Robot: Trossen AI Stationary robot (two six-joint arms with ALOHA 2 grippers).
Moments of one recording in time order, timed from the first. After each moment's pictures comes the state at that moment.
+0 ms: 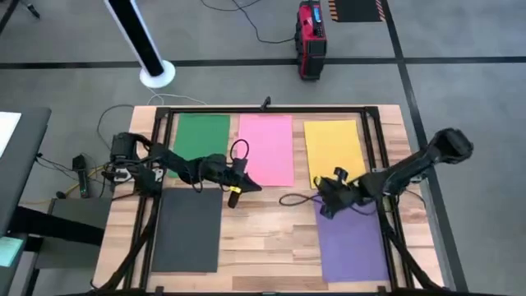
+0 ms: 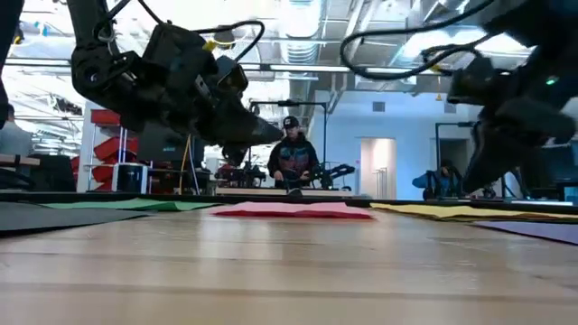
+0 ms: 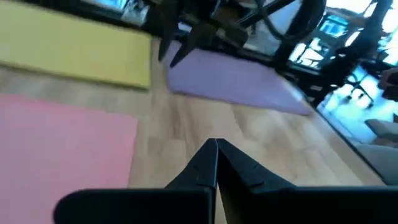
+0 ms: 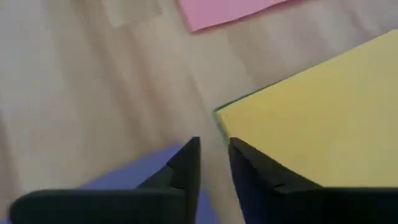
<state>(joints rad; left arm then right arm) 0.09 1.72 0.50 0.94 0.29 -0.23 0.33 1.26 0.54 -0.41 0.47 0.57</state>
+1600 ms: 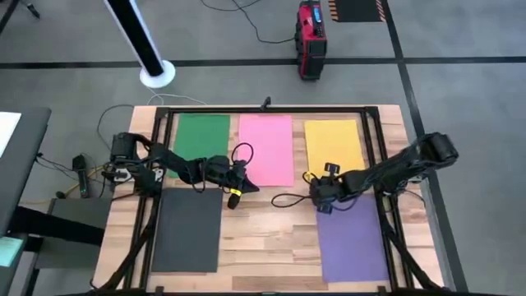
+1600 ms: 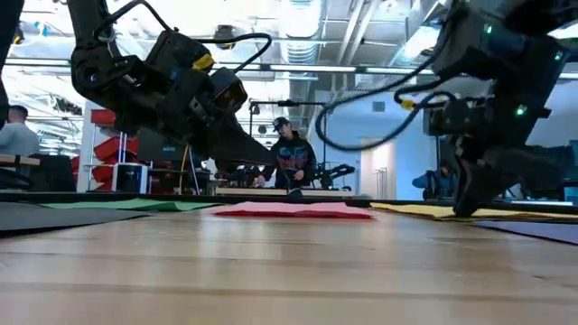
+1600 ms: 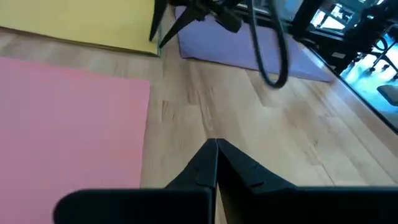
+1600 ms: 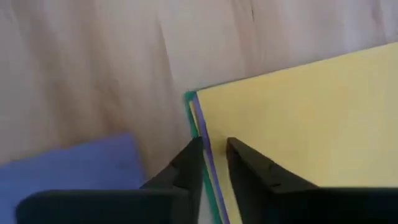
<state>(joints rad) 0.09 1.72 0.50 0.83 0.28 -0.15 0.22 1.51 0.64 -0.49 0.43 0.36</state>
